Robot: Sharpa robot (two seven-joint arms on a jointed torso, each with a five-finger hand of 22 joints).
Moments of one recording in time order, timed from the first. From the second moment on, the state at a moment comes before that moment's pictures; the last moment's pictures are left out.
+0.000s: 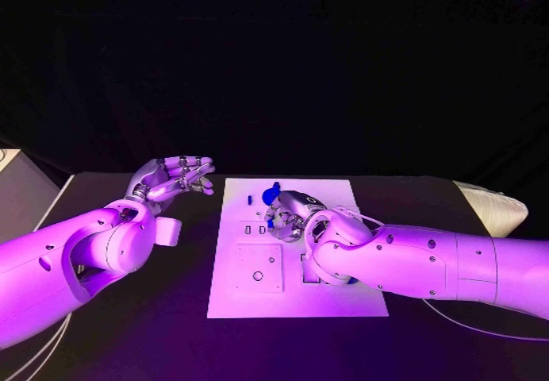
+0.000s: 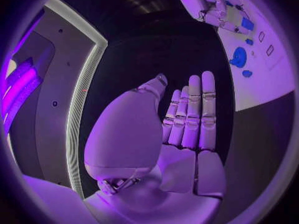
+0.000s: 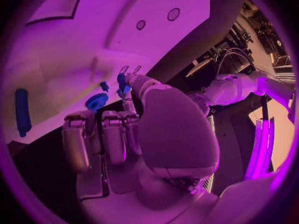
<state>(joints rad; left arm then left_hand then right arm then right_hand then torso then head) 1.07 -0.89 0.18 1.53 -0.18 -0.34 0.34 1.49 -0.18 0.32 0.22 0.05 0.88 0.21 0.22 0.23 1.09 0.15 0.07 0.07 1.07 0.08 0.55 0.47 0.17 1.00 0.17 0.67 0.39 1.20 -0.59 -0.15 1.51 -1.37 -0.54 -0.47 1.45 -0.18 0.47 0.14 0.27 1.08 0.13 0.13 0.27 1.47 0.05 1.57 1.31 1.47 -0.02 1.57 1.31 0.01 1.47 0.09 1.57 1.31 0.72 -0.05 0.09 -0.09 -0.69</state>
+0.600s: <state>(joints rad) 1.07 -0.88 0.18 1.52 -0.18 -0.34 0.34 1.49 -0.18 0.32 0.22 0.05 0.88 0.21 0.22 0.23 1.09 0.15 0.07 0.07 1.07 0.08 0.55 0.47 0.17 1.00 0.17 0.67 0.40 1.19 -0.56 -0.15 1.50 -1.41 -0.55 -0.51 1.43 -0.18 0.47 0.14 0.27 1.08 0.13 0.14 0.27 1.47 0.05 1.57 1.31 1.47 -0.02 1.57 1.31 0.01 1.47 0.09 1.57 1.31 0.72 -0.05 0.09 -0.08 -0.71</state>
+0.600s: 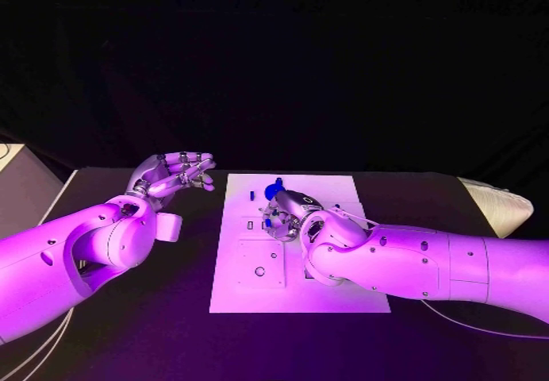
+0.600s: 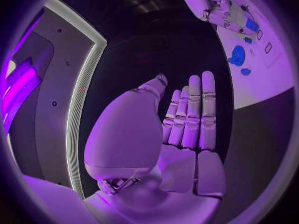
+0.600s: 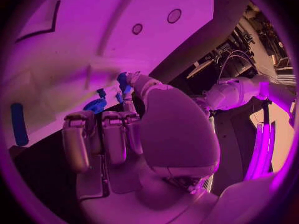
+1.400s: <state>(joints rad) 1.07 -0.89 0.18 1.52 -0.18 -0.33 0.34 1.49 -0.18 0.32 0.22 0.05 0.88 0.21 0.22 0.23 1.09 0.15 0.07 0.07 1.07 0.08 0.55 0.47 0.17 1.00 0.17 0.67 0.40 1.18 -0.55 -0.15 1.46 -1.44 -0.56 -0.52 1.40 -0.19 0.47 0.14 0.27 1.07 0.13 0.15 0.27 1.46 0.05 1.57 1.31 1.47 -0.02 1.57 1.31 0.01 1.47 0.09 1.57 1.31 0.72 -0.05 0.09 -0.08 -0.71</state>
